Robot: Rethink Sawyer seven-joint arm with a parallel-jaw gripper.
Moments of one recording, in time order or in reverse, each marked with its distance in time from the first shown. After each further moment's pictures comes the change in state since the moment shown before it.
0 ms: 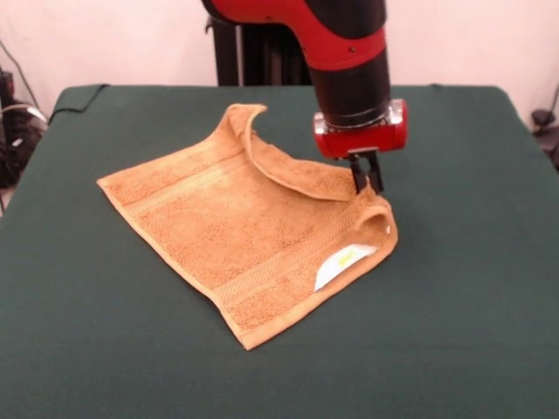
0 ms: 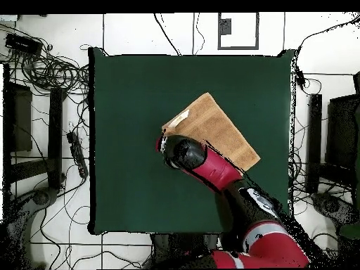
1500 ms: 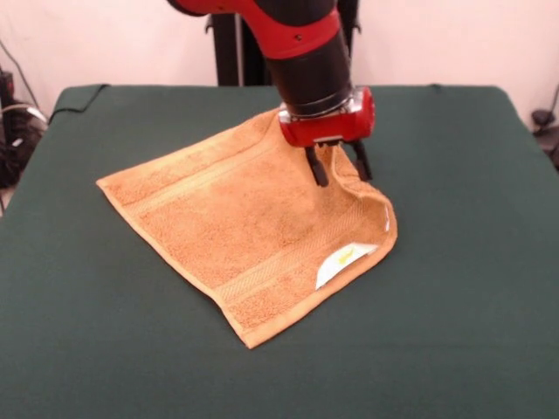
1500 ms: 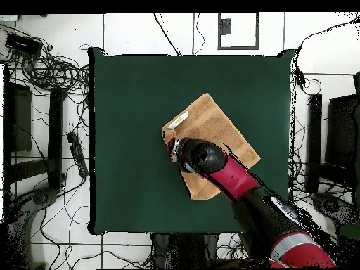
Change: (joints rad) arm -0.133 -0.022 0.070 0.060 -0.005 0.000 0.000
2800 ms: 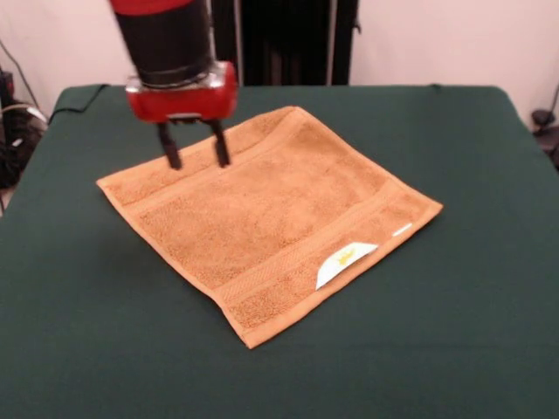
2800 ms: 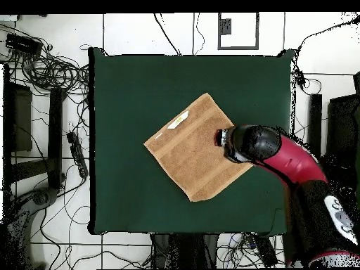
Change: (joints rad) arm -0.058 -0.049 -0.174 -0.355 -0.303 0.357 0.000
